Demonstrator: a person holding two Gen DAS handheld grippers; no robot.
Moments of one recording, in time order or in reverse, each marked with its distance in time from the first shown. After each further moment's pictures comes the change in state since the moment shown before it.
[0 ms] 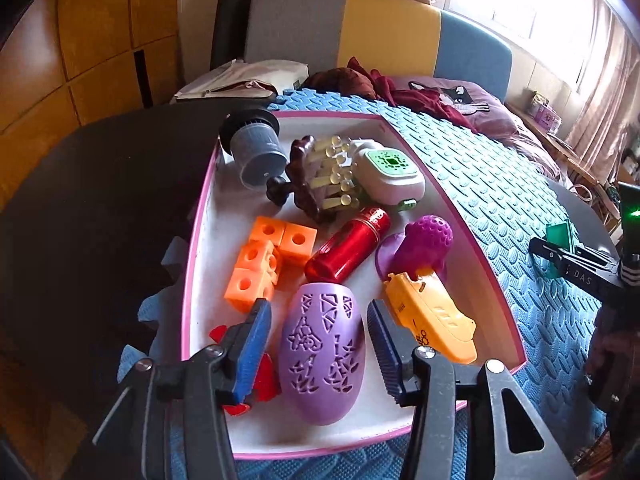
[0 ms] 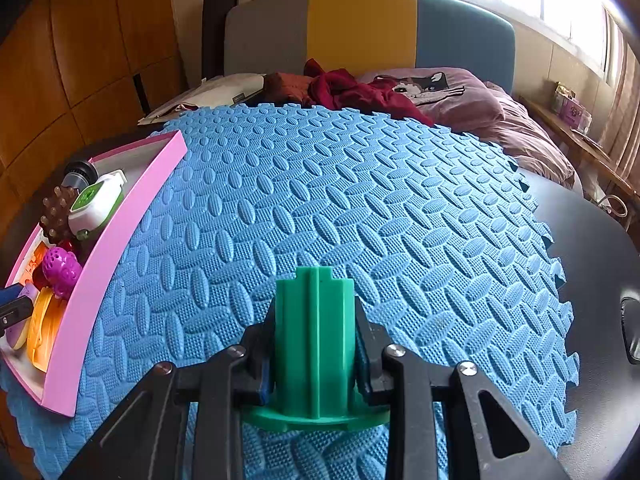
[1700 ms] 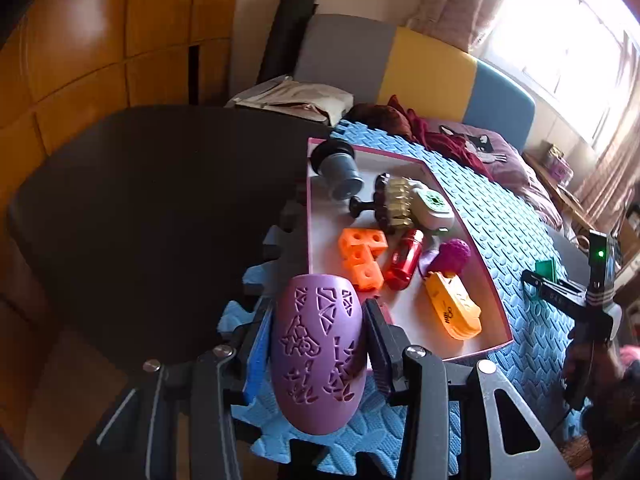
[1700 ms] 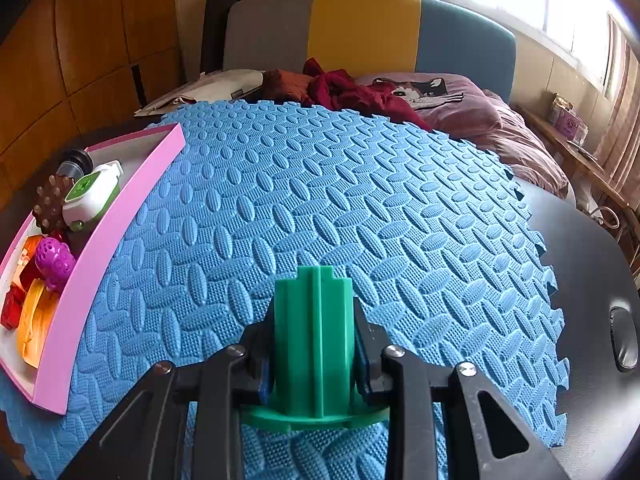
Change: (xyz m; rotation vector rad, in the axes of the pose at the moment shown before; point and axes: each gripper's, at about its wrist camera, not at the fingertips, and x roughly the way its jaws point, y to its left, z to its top) left arm -0.073 0.065 -0.025 -0.174 -0.077 0.012; right arm 0.000 0.008 0.000 -0.041 0.004 -0.047
